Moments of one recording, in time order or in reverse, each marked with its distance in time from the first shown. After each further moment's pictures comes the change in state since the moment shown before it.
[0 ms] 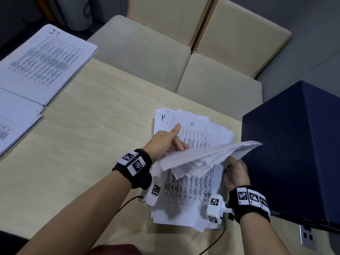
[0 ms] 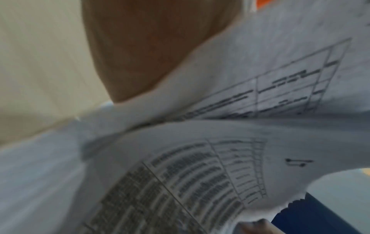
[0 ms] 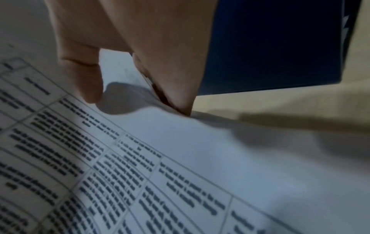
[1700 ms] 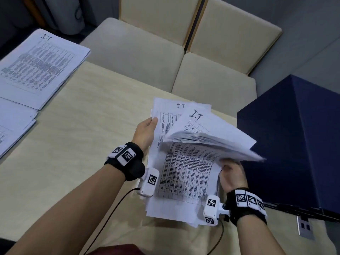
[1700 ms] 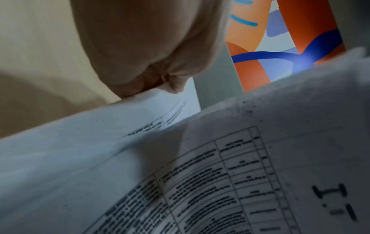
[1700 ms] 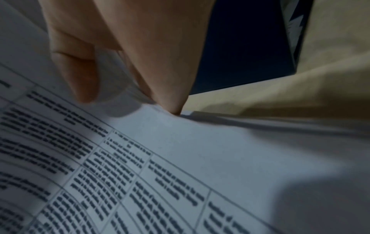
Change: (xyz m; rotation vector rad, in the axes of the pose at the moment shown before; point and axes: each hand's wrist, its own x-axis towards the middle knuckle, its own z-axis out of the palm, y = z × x) left_hand 0.037 -0.025 -0.037 -0.074 0.313 0.110; right_hand -0.002 0.019 -0.022 -0.067 0.093 0.073
